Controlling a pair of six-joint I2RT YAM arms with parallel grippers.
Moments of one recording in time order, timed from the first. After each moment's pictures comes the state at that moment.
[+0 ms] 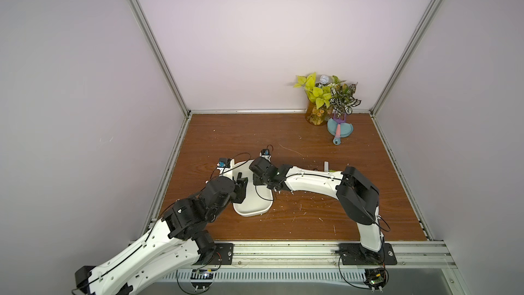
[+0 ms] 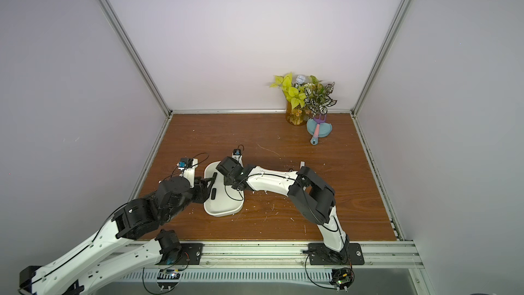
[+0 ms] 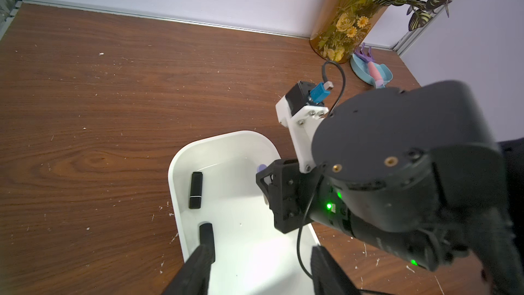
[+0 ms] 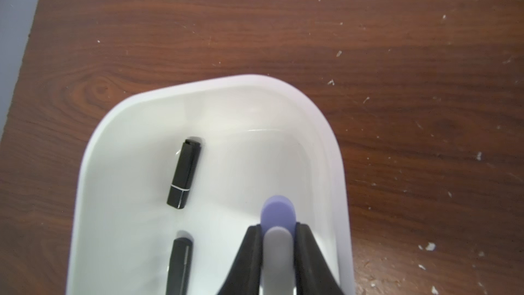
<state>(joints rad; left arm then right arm) -0.88 0.65 0.77 -0.74 -0.42 -0.60 1.07 2.00 1.45 -0.38 0.33 0.88</state>
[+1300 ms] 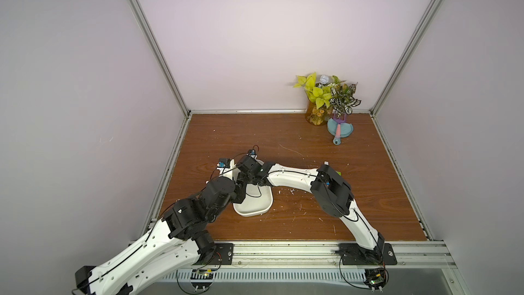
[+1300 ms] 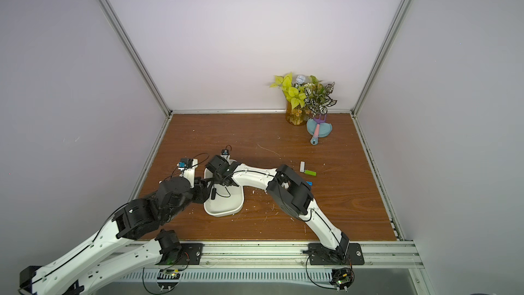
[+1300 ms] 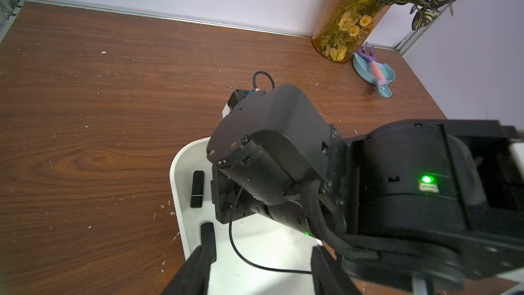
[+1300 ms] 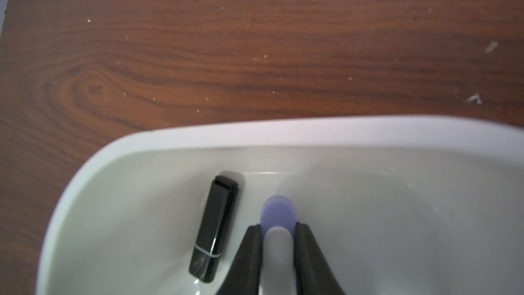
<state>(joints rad) -0.88 0.65 0.77 -0.74 -0.42 -0.60 1.08 2.29 1.77 -0.43 0.26 0.88</state>
